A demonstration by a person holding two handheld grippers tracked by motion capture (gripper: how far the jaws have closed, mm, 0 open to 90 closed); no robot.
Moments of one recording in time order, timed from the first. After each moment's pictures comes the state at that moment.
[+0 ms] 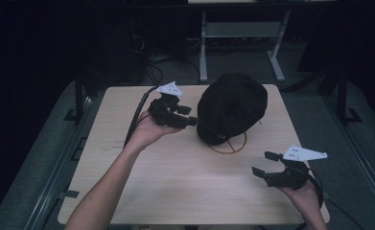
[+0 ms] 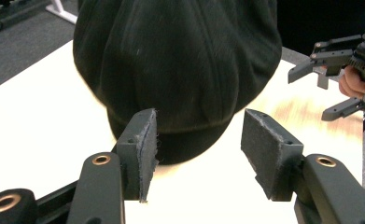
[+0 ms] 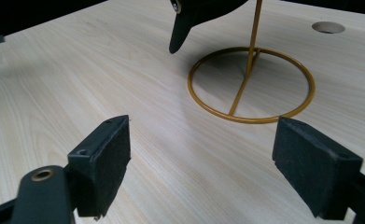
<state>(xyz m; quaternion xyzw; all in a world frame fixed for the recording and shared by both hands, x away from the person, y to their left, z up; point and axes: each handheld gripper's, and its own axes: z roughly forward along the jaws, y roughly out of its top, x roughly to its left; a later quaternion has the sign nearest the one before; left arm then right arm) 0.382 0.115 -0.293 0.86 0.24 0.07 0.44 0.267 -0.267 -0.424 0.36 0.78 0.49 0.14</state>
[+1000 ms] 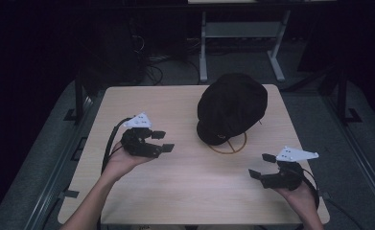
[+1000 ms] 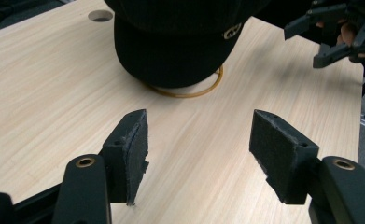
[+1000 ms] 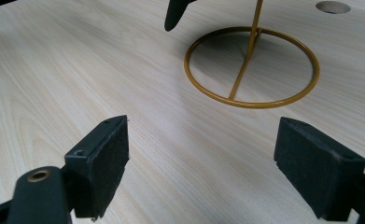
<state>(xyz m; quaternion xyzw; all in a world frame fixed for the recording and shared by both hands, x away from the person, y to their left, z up) 0.331 0.187 -0.350 0.85 0.27 0.07 0.45 0.269 -0.257 -0.432 0.37 0.80 0.46 0.14</state>
